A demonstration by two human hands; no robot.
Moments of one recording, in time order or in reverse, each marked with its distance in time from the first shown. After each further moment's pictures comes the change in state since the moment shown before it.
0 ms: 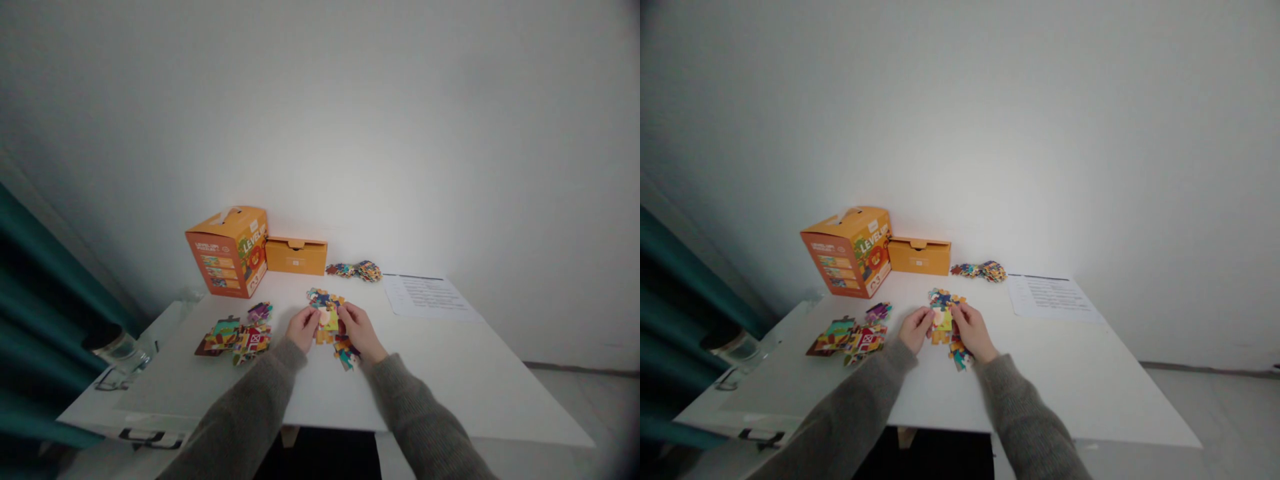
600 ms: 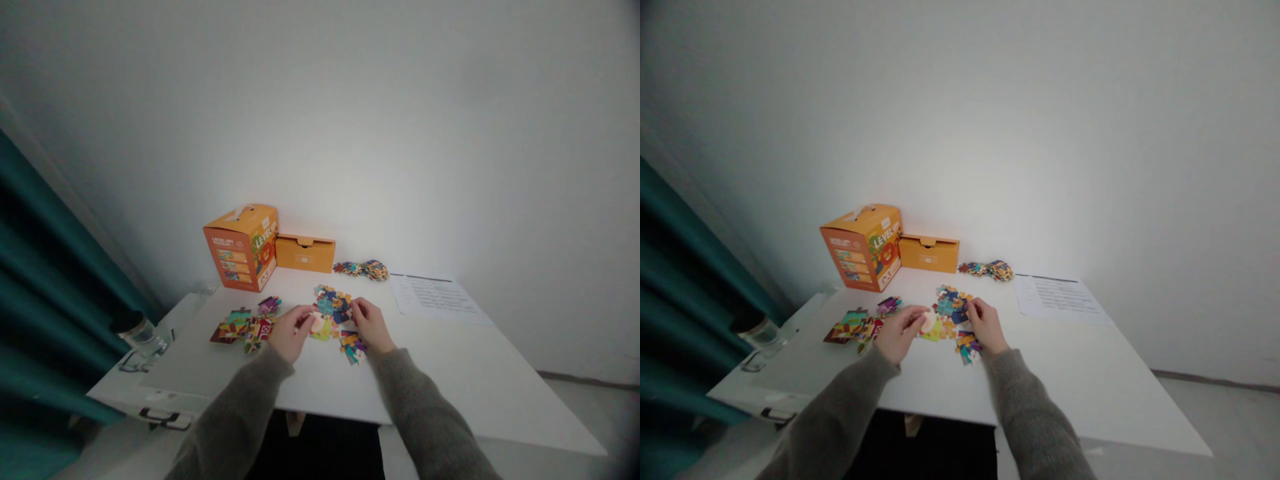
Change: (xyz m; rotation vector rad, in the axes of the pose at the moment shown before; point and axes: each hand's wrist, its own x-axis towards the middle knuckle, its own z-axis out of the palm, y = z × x) left_hand -0.040 0.048 -0.049 0.342 0.050 0.157; right_hand 0.001 0.005 -0.016 -0.290 0.086 -0.119
